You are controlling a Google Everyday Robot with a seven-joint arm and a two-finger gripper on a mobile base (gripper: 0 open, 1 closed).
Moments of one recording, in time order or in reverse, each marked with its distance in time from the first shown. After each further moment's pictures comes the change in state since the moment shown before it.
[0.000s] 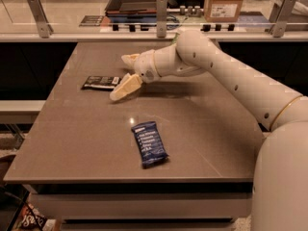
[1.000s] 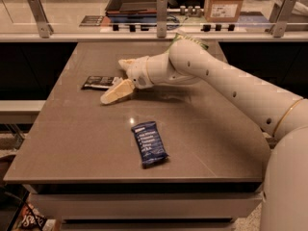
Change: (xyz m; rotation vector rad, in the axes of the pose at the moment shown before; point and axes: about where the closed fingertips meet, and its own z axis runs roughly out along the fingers) arm 0.000 0.010 0.021 0.065 -0.019 0.061
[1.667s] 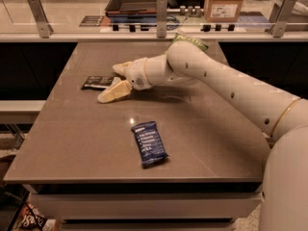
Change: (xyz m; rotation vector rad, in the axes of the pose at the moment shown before) arm 0.003 0.002 0.007 0.001 0.000 0.014
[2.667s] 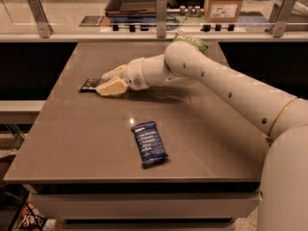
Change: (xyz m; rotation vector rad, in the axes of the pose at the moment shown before) arm -0.001 0.003 0.005 -0.009 -0.001 -0.001
